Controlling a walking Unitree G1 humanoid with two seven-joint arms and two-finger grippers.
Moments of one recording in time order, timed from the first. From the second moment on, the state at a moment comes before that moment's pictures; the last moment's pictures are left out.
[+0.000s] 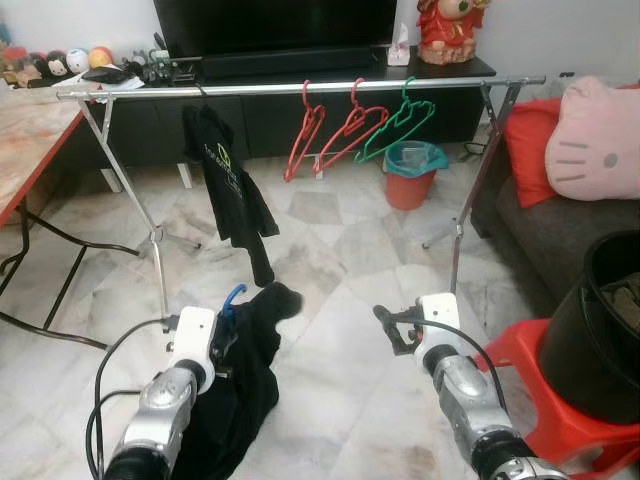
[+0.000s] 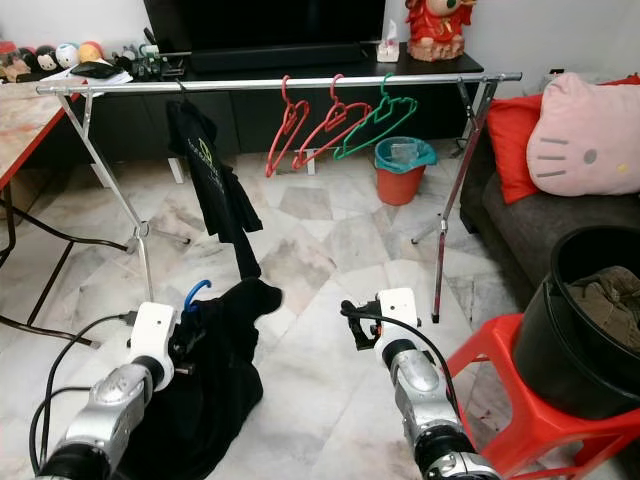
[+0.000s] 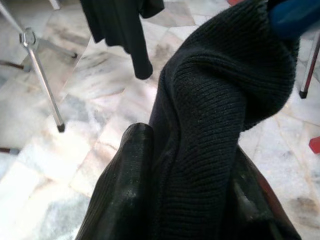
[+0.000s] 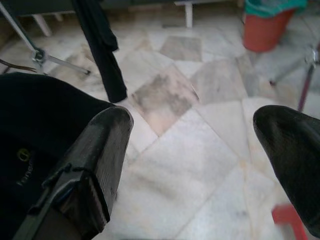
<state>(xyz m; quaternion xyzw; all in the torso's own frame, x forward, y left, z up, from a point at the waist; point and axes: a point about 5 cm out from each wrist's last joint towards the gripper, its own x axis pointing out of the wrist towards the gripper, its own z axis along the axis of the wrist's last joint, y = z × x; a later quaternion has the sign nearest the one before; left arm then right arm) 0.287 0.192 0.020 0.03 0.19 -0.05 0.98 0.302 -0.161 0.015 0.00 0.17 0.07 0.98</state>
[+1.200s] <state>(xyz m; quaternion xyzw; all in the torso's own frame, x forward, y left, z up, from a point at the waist) 0.294 0.193 0.027 0.01 0.16 -0.02 0.99 0.311 -0.135 0.022 0.03 0.15 0.06 0.99</state>
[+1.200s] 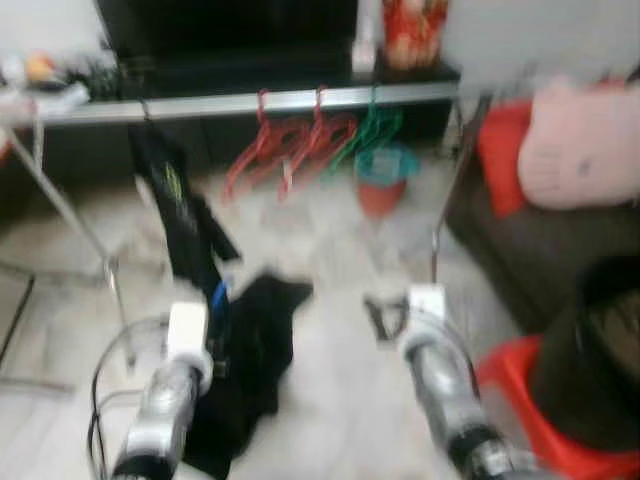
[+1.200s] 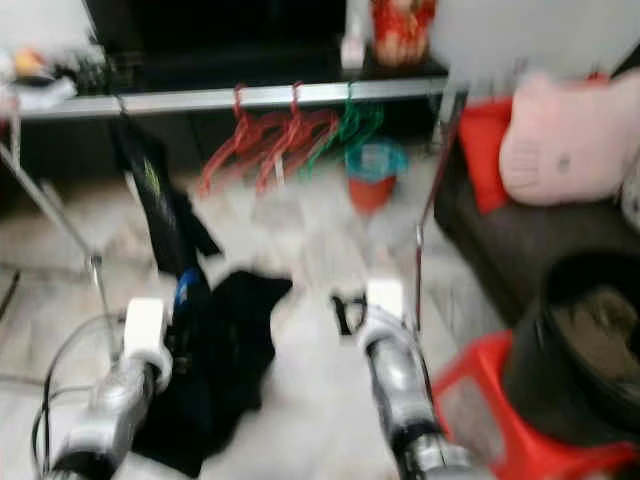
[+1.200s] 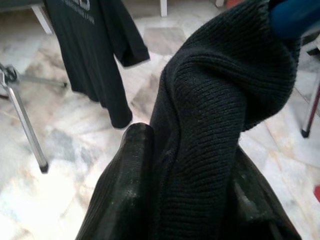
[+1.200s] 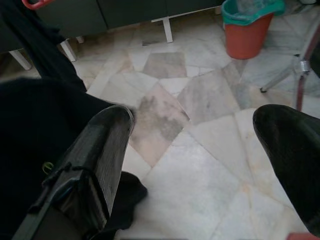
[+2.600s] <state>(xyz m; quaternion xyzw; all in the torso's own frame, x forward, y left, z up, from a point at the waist) 0.276 0.210 0.006 0.00 0.21 0.10 0.97 0.307 -0.153 0.019 0.01 0.15 0.04 0.99</state>
